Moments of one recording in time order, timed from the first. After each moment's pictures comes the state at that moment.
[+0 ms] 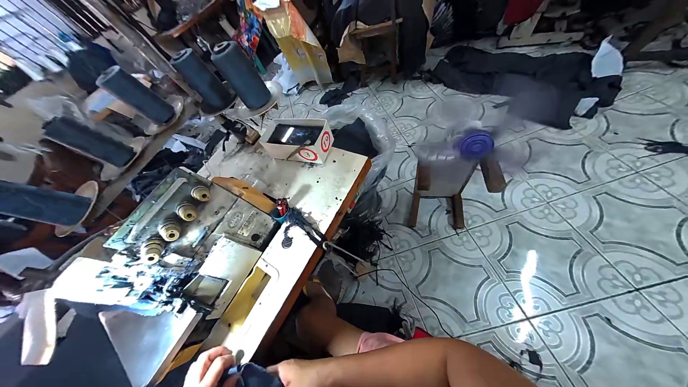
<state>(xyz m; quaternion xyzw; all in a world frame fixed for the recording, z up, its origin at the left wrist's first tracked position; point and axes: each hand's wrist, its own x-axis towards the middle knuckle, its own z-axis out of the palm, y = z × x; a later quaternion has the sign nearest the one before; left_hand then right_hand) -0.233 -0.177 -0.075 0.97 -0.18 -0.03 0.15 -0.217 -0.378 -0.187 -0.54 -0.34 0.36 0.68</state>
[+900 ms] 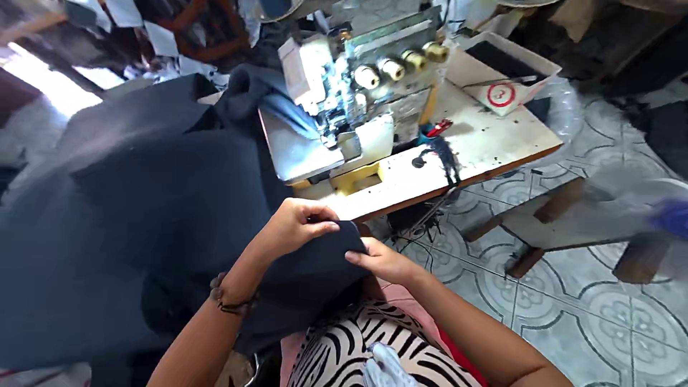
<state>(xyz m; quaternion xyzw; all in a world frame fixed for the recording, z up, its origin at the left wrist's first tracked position) -0.248 -0.174 -0.047 0.89 -0.14 0.01 0.43 -0.204 -0.396 -0.135 -0.49 -0.35 0.40 0.69</state>
